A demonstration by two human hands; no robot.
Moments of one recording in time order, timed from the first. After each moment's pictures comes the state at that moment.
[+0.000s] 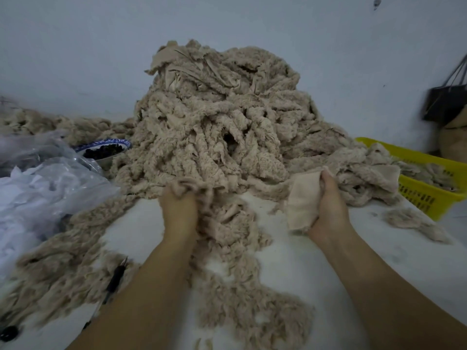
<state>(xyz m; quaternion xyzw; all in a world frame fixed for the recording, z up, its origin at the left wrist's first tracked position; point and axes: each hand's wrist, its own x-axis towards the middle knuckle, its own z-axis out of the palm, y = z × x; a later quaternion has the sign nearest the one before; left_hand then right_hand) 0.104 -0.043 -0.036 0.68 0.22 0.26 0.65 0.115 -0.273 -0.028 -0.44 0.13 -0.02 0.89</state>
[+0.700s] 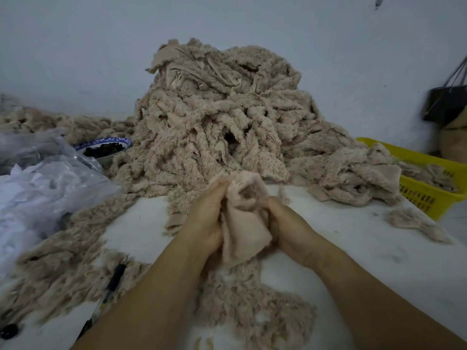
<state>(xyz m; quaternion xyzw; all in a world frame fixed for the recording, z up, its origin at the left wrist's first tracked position) 0.084 -0.080 -0.016 0.41 0.01 -0.06 0.91 0.089 -0.229 -0.037 -0.63 -0.08 0.18 0.75</state>
